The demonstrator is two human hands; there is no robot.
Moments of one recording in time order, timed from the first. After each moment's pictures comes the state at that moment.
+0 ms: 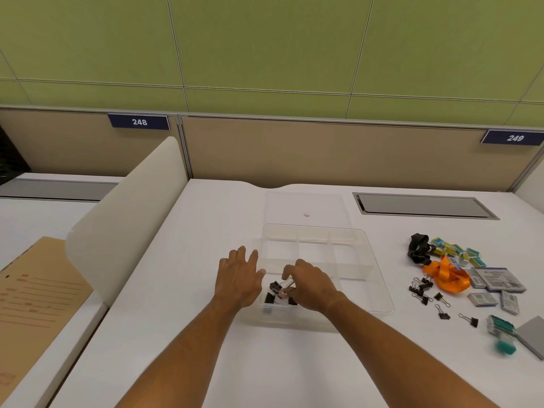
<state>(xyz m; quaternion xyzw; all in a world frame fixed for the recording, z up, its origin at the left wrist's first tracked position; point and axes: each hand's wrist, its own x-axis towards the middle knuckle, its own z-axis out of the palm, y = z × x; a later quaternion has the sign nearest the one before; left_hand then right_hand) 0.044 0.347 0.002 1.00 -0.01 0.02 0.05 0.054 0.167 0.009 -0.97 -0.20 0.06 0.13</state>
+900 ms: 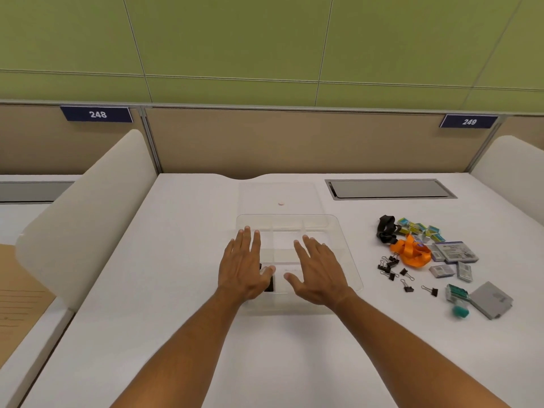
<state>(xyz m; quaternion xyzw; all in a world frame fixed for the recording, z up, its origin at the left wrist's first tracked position) 0.045 0.293 -0.003 0.99 -0.08 0.04 0.10 0.033 0.102 0.005 -0.99 -0.13 -0.04 0.07</state>
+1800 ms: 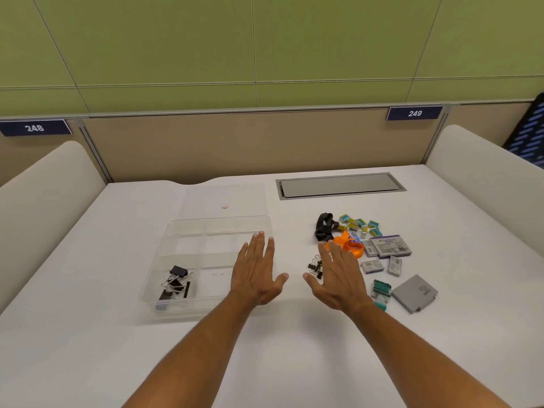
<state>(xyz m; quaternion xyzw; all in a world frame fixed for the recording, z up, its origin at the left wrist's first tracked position) 0.041 0.079 0.000 0.99 -0.13 0.02 0.07 0.020 -0.122 -0.005 -0.99 -0.02 -0.04 0.10</state>
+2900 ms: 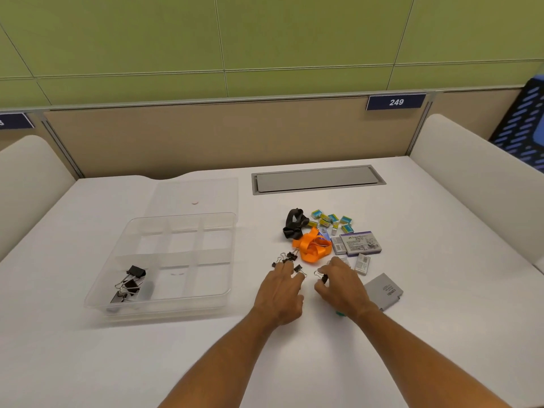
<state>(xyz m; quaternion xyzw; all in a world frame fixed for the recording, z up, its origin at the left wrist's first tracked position) 0.020 -0.059 -0.026 0.97 -0.24 -0.01 0.09 0.025 -0.227 -0.028 -0.98 -0.02 0.00 0.17</state>
